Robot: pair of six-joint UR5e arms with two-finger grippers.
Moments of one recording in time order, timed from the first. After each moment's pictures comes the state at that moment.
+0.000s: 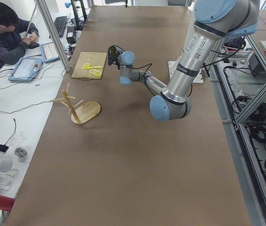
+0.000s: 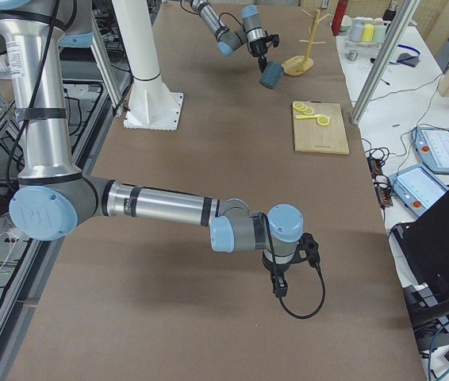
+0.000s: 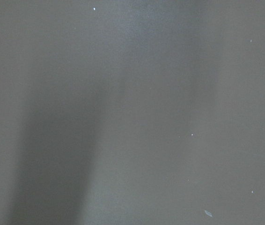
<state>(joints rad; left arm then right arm) -0.68 -2.12 -1.45 -2.80 -1.89 -1.72 1.55 -1.50 1.39 -1.36 2.29 -0.11</state>
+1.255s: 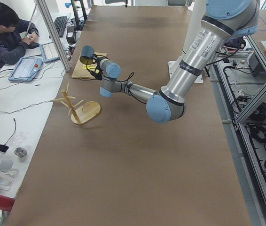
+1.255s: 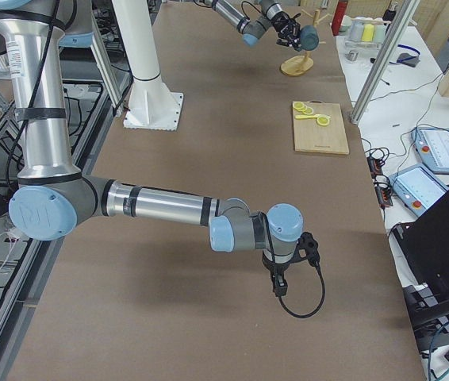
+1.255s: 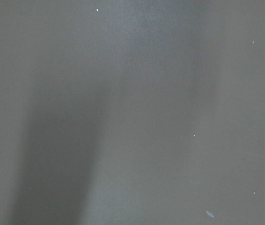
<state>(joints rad) -0.90 -2.15 -1.20 -3.29 -1.87 -2.74 1.55 -1.50 1.40 -1.36 2.29 -0.11</state>
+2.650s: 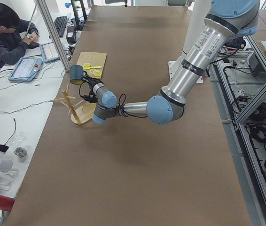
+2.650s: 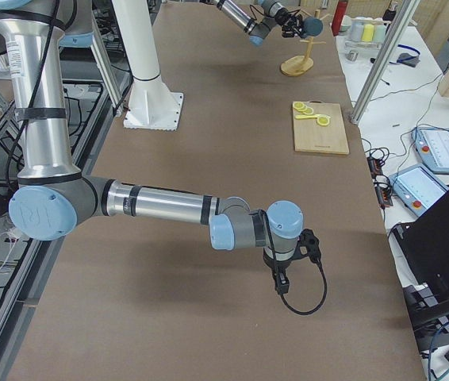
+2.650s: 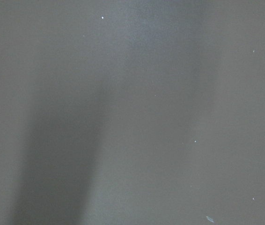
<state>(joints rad) -0.98 -2.14 -0.84 -3.74 -1.78 -2.94 1.55 -1.50 1.41 -1.35 2.29 -0.11</state>
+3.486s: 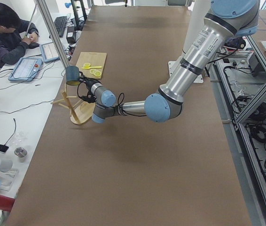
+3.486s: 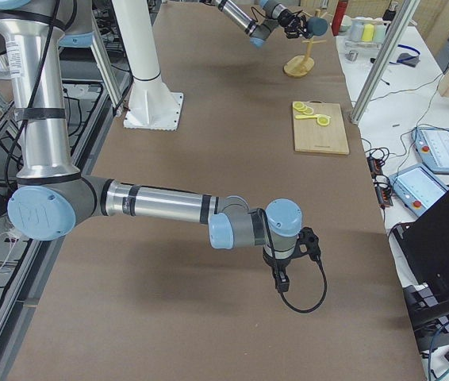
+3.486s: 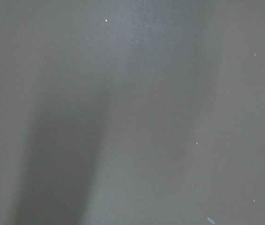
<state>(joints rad) -0.98 -2.18 -0.81 -3.72 -1.71 -2.95 1.55 -1.51 1.42 -1.35 2.29 -0.11</state>
